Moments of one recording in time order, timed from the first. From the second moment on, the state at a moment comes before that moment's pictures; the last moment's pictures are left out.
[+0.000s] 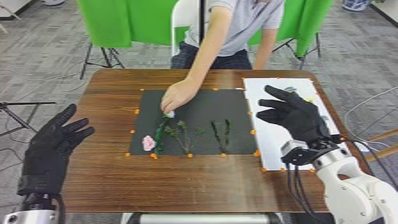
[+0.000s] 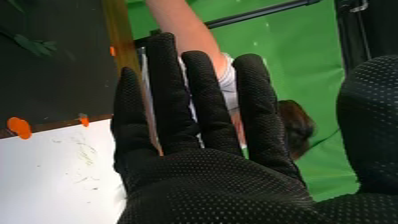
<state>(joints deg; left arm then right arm) 147.2 -50.9 -101.5 -136.4 43.8 25.2 26.3 -111.5 -69.9 97.2 -119.7 -53.6 -10.2 9.6</state>
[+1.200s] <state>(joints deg) 147.2 -49.9 -101.1 -136.5 43.4 25.7 27.2 -110.3 -66.2 95.2 -121.7 -67.5 1.9 11.0</state>
